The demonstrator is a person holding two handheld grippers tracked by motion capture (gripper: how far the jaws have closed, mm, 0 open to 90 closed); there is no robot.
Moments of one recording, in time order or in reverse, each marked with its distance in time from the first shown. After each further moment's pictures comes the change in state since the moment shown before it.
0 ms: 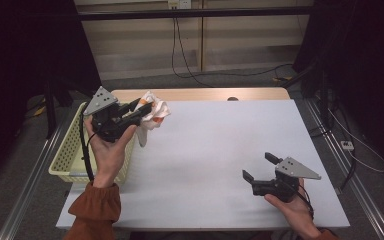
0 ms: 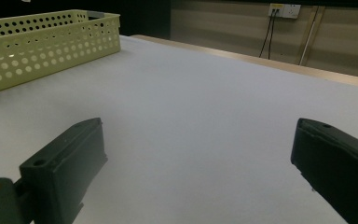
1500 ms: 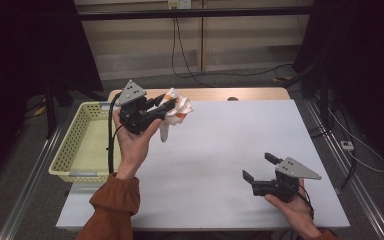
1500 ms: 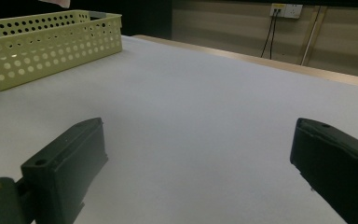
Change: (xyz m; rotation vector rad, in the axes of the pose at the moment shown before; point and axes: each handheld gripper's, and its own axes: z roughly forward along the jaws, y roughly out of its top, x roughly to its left) left arm -0.023 0.007 0.051 0.018 -0.068 0.000; right arm 0.000 0.000 0.000 0.000 0.007 0.000
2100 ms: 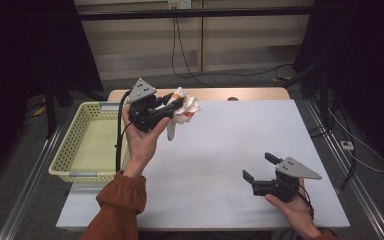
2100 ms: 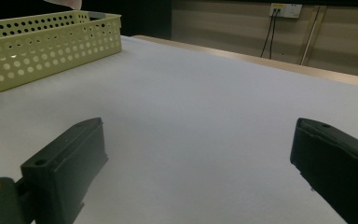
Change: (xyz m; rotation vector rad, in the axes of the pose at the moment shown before) left arm -0.008 0.002 0.018 0.007 -0.019 -0.001; right arm 0.000 0.000 0.000 0.000 -0.003 0.005
